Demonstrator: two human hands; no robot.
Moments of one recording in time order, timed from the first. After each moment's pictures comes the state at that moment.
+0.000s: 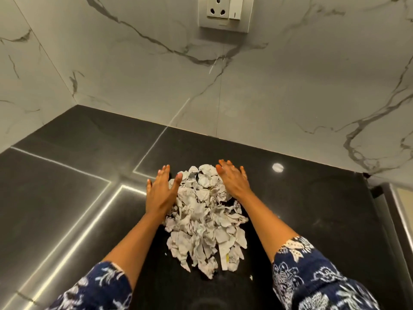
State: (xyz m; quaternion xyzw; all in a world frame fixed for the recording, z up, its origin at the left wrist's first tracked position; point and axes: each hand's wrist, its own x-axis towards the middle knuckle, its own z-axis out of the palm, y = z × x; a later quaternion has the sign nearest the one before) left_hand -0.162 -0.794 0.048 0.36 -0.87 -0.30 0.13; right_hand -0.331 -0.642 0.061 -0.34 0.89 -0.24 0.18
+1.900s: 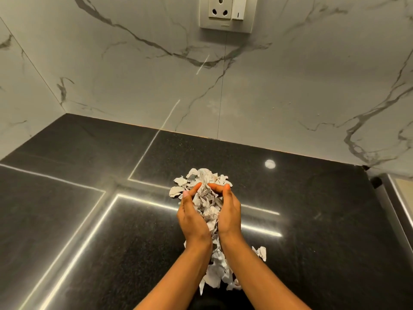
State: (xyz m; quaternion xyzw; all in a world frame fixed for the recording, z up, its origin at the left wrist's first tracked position) left_hand -0.159 -0.690 0.109 0.37 -0.40 -0.75 0.37; right_hand -0.193 -0.657 0.102 -0.04 0.62 -0.77 0.16
